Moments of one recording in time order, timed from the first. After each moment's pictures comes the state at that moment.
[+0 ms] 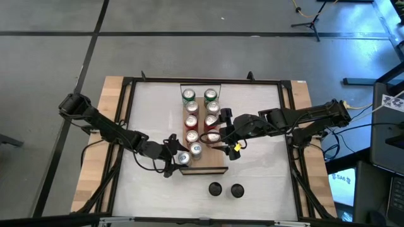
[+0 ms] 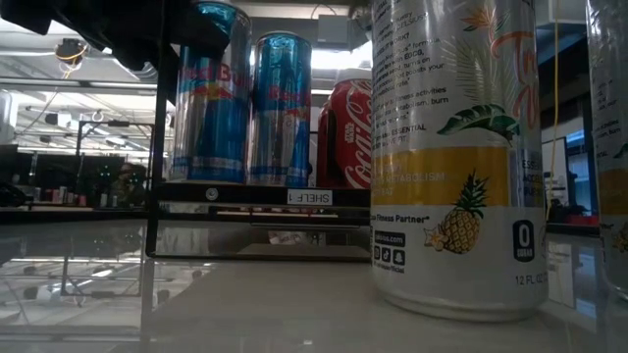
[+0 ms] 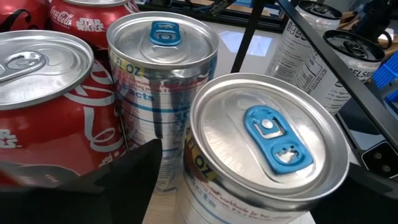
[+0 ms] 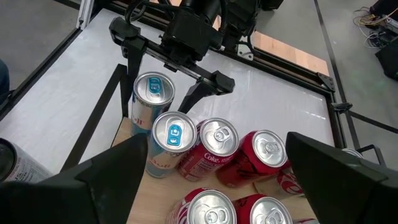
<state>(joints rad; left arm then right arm) -0.42 1.36 0.59 0.33 -0.31 -0.36 0.24 1.50 1.51 -0.60 0.16 -0.23</state>
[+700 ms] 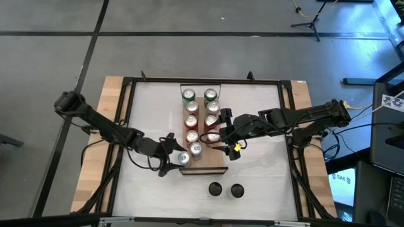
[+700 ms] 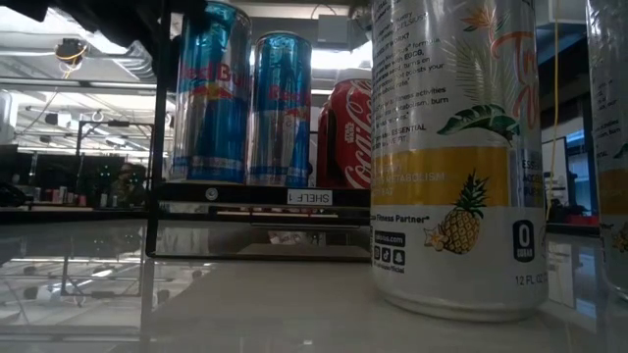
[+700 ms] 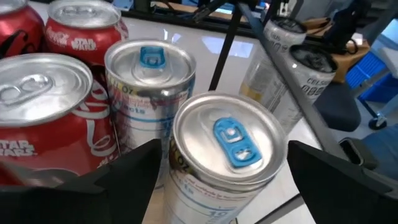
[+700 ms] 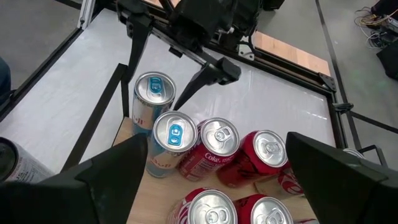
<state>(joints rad) -0.42 1.25 0.59 0.25 -0.25 -0.35 0.24 1.50 1.51 -0.60 0.16 -0.23</state>
